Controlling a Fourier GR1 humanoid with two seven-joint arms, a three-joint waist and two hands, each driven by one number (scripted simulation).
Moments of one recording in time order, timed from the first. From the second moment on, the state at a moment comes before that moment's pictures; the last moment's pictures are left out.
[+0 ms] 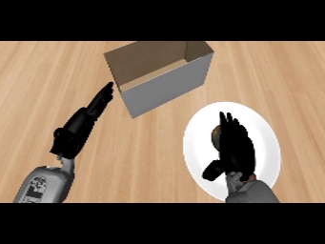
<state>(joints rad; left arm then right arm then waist) -0.21 0.17 -0.15 -1.52 -0.06 -0.10 0.08 -0.16 -0.07 0.40 -1.51 1.03 0.05 0.86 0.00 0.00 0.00</state>
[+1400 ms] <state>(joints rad) -0.20 0.11 -0.15 -1.55 -0.10 -0.14 0.09 -0.36 -0.09 0.68 -1.43 1.07 0.22 0.28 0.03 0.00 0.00</state>
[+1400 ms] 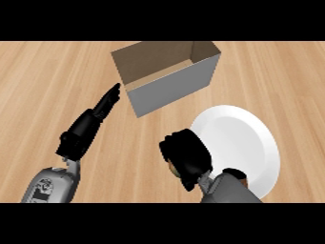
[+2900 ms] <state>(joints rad) -0.18 0.10 -0.11 -1.55 -0.12 -0.15 0.09 -0.54 -0.01 0.36 -2.20 0.81 0.57 0.47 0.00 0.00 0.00</state>
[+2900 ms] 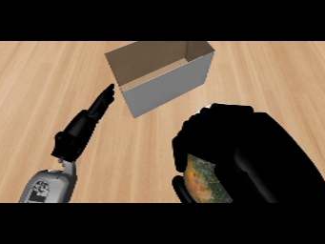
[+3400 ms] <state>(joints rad) -0.20 0.10 -0.10 -1.56 -0.13 -0.17 0.10 -0.83 0.00 0.20 -1.89 0.75 0.48 0.50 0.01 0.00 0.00</state>
